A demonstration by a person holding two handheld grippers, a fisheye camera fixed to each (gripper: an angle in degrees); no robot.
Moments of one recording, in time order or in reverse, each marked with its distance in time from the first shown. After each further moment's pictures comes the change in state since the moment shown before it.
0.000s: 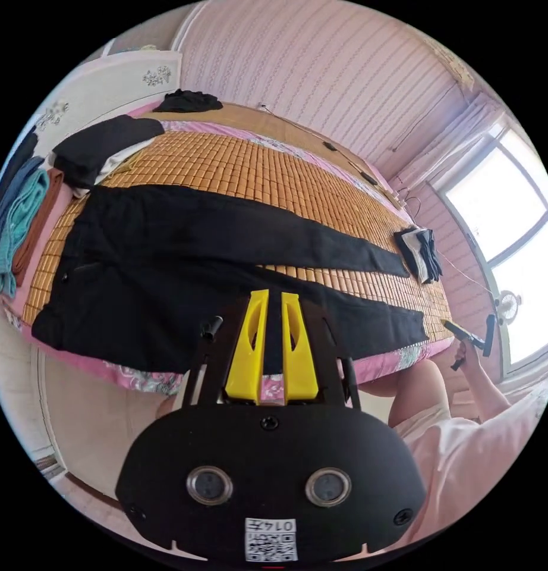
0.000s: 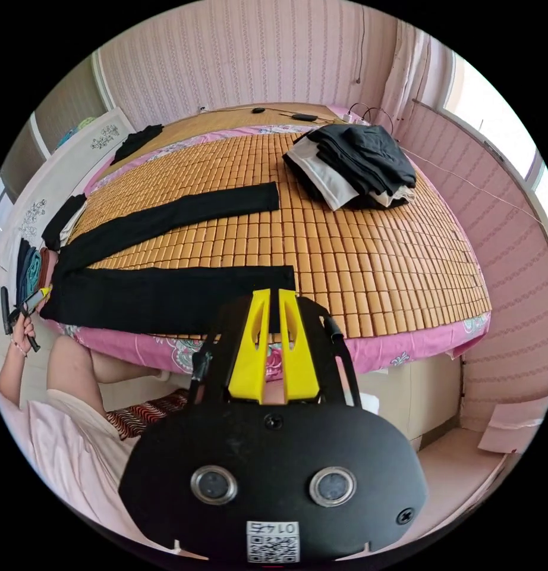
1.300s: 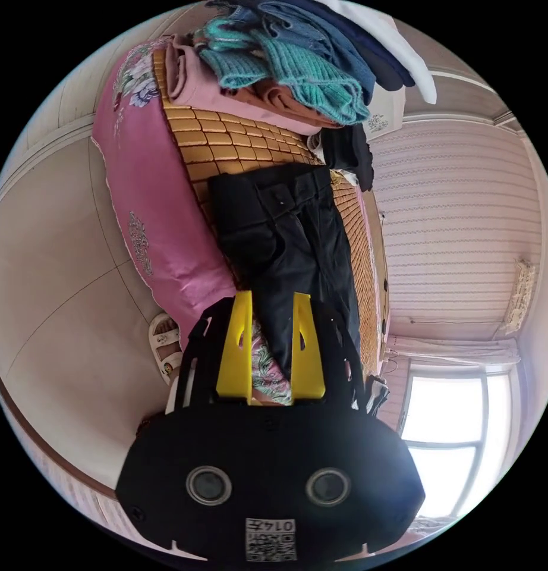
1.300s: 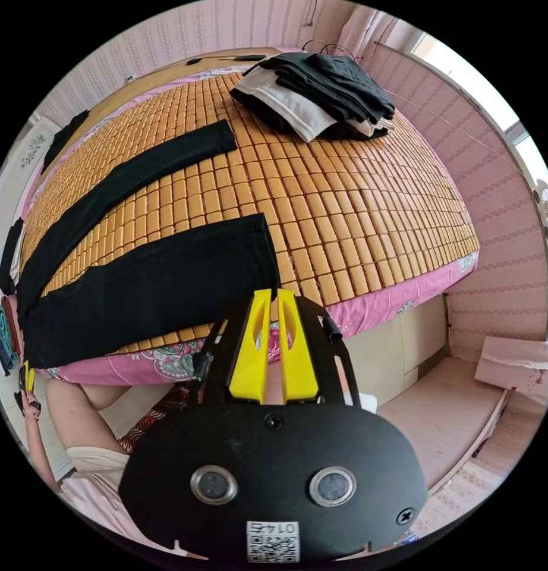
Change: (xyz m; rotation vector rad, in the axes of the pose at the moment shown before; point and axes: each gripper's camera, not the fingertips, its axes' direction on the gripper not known) left arm -0.365 0.142 -0.108 0.189 0.202 -0.846; right arm -0.012 0.008 0.055 -0.270 0.156 0.226
